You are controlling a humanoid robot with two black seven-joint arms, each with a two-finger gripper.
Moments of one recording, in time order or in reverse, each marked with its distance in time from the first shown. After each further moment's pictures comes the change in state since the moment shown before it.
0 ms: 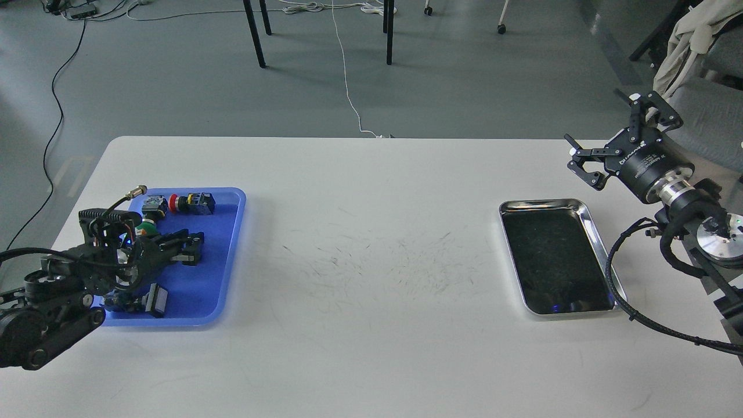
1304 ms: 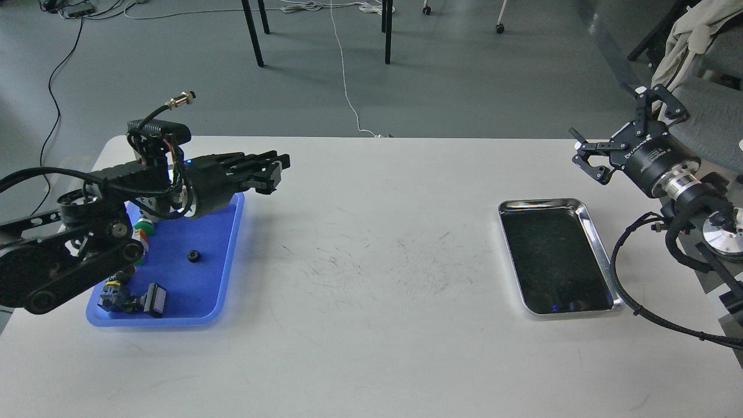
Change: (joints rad) left arm -0.307 -0.073 -0.010 -0.461 -0.143 -0.049 0.120; right arm 0.016 -0.014 -0.001 -0.010 -0.001 0.003 -0.002
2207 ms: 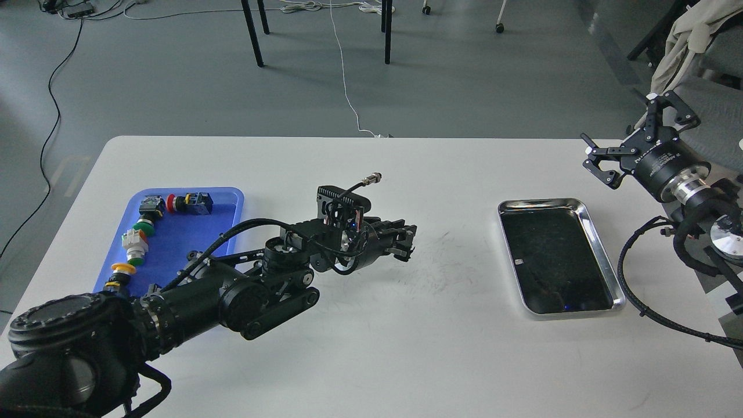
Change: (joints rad) left arm 0.047 -0.586 0.113 0.566 0.222 0.020 -0.012; right arm -0.002 -0.006 0.001 -0.048 0.000 0.008 0.002
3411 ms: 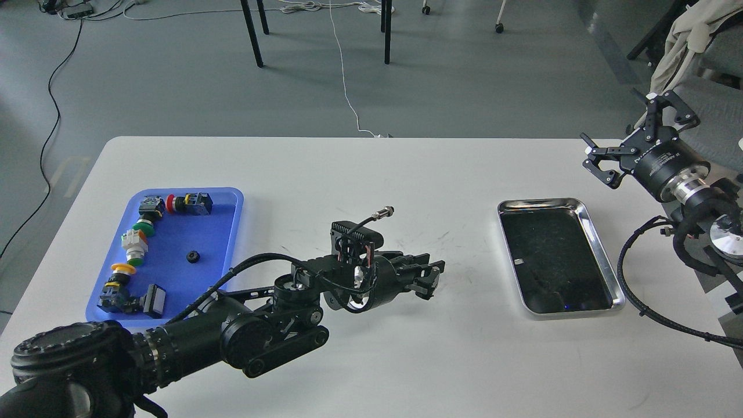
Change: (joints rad) left arm 0.107 0.000 0.026 -0.142 -0.073 0.070 -0.035; right arm 0.003 0.003 -0.005 0.001 -0.001 -0.003 0.000
